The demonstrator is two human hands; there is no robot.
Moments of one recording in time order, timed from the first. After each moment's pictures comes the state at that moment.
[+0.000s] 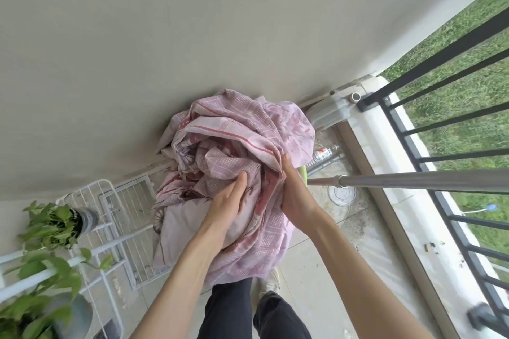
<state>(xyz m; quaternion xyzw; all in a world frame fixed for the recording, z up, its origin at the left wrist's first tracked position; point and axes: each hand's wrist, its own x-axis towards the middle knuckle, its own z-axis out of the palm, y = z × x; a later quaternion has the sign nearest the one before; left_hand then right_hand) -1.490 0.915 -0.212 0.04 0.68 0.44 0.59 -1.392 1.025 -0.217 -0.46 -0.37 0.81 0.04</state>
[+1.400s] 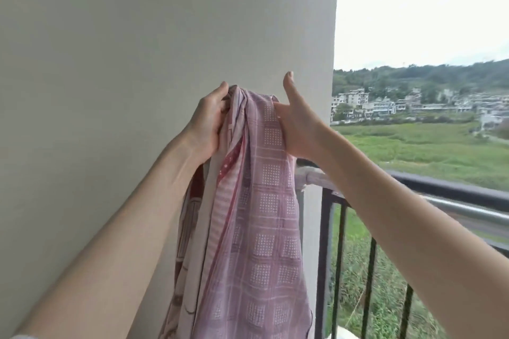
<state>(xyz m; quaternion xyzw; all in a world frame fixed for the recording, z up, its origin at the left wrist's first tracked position) -1.395 1.000 0.444 0.52 0.42 0.64 0.36 -1.264 1.070 0.443 -0.13 -0.66 0.66 0.33</state>
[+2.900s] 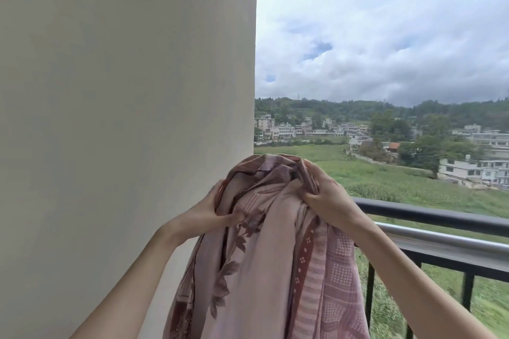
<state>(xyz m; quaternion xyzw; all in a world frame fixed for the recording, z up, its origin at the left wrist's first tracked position) -1.317 1.138 0.325 0.75 0.43 0.38 0.32 -1.075 1.109 0.357 -0.54 -0.72 0.10 0.42</state>
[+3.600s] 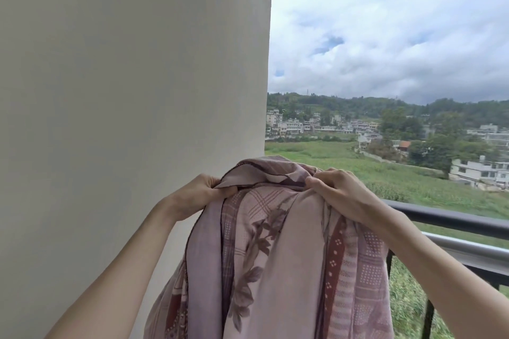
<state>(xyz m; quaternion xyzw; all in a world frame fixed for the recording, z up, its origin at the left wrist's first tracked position) -1.308 1.223 0.335 0.72 0.37 0.41 0.42 -1.026 1.160 0.368 -0.51 -0.80 0.00 0.33</state>
